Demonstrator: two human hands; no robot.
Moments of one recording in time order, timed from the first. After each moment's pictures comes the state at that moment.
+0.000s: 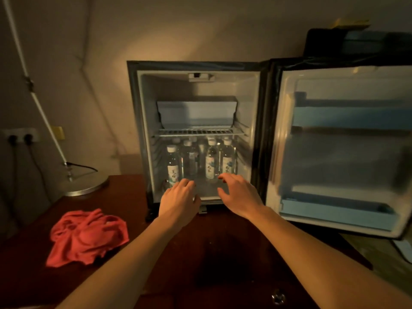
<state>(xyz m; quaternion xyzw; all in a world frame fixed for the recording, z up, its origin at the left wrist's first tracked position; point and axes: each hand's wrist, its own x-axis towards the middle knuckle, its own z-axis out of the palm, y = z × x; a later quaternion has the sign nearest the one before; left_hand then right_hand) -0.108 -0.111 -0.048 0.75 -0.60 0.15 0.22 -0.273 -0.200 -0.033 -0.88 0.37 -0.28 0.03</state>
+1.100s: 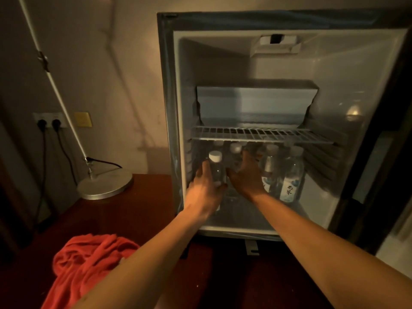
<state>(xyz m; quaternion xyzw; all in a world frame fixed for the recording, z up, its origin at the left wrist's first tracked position) 0.022 -0.234 -0.052 0.77 -0.50 0.04 0.39 -0.067 -0.333 -0.030 -0.78 0.37 -0.43 0.27</state>
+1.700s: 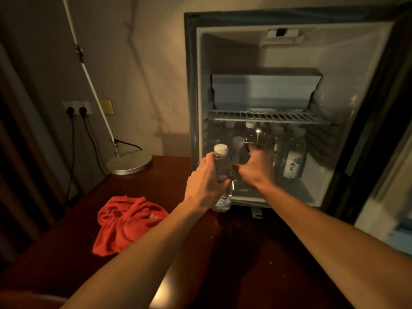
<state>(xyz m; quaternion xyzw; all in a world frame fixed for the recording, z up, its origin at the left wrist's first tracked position) -0.005 -0.145 -0.050 0.76 -0.51 0.08 0.39 -0.103 -0.270 -0.034 -0.82 0.36 -0.41 0.19</state>
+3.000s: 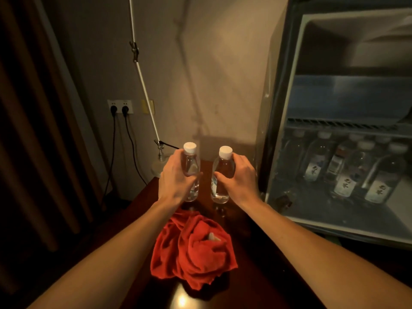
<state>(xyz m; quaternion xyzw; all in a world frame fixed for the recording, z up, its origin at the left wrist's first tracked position) 0.211 -0.058 -0.064 0.77 -0.39 0.16 0.48 0.080 -0.178 -0.060 -0.83 0.25 -0.45 0.21</state>
